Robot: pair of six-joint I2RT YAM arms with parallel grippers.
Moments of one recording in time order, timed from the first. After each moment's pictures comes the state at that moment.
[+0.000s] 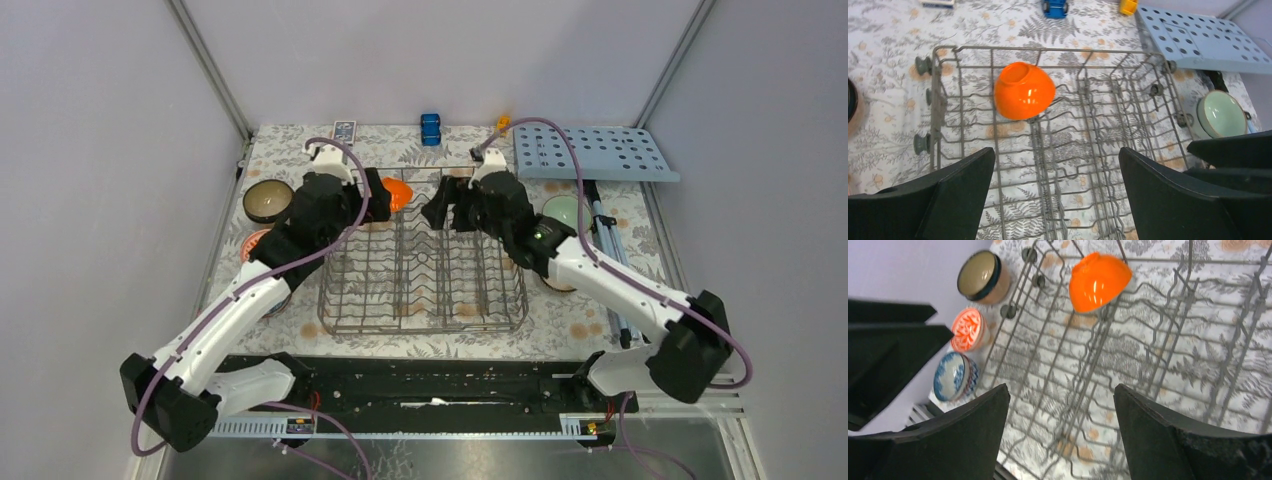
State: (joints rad) left arm -0.61 1.09 1.08 -0.34 -0.31 -0.40; right arm 0.78 1.33 1.10 -0.17 0.09 0.58
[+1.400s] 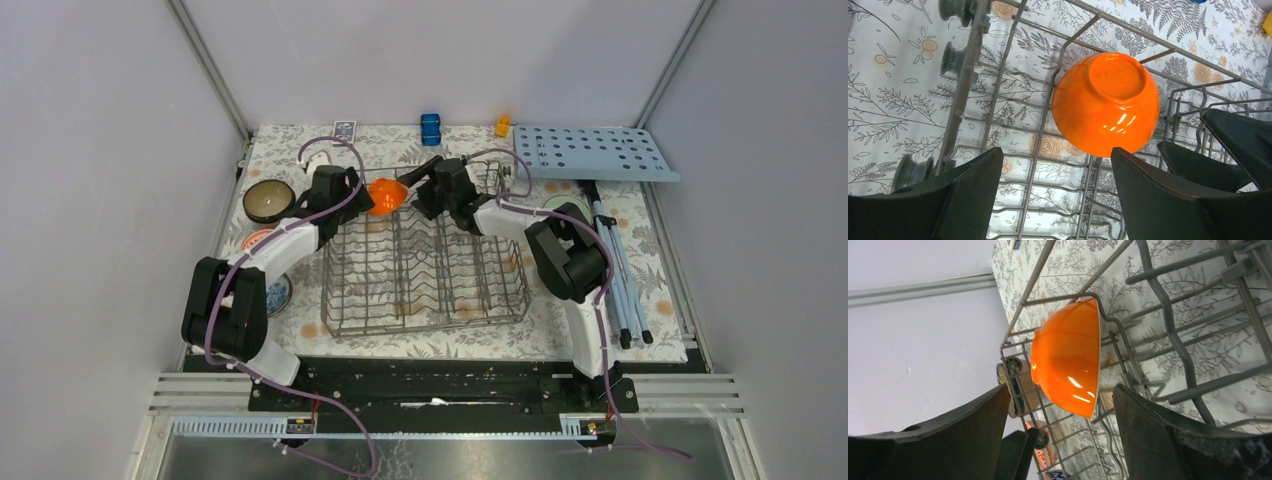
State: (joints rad) left arm -0.27 1.54 0.97 -0.07 -0.20 -0.65; right arm 0.63 2.13 1.42 0.22 0.02 1.41
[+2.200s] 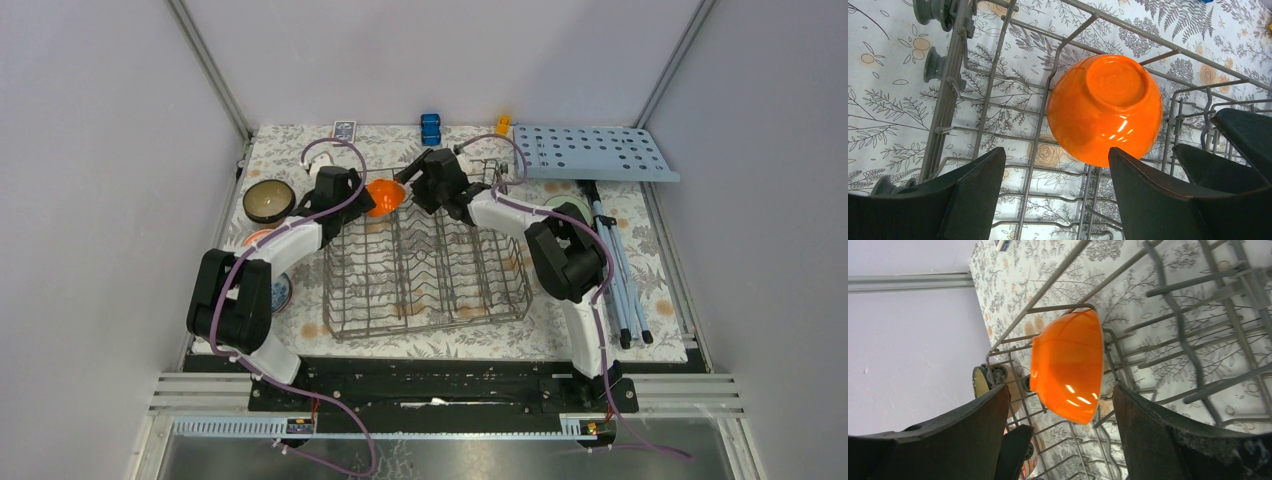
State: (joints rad) left arm -0.27 1.59 0.97 -0.02 -0.20 -0.66; right arm 0.65 2.15 1.56 0.04 0.08 1.29
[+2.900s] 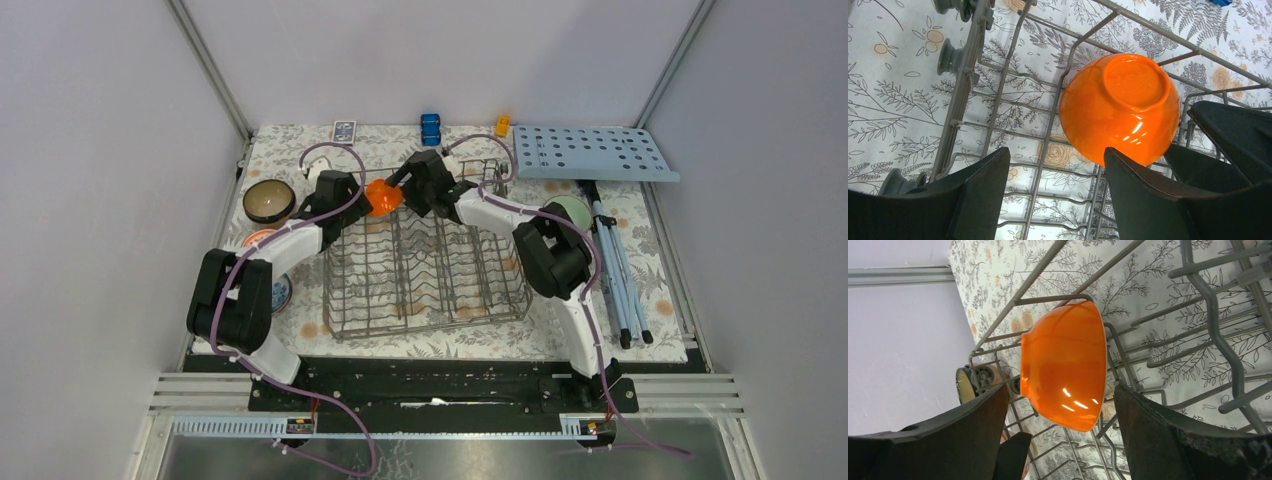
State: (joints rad) left arm -0.27 1.59 0.94 -0.01 -0.23 -0.68; right arm 0.69 2.23 1.71 -0.08 0.12 1.29
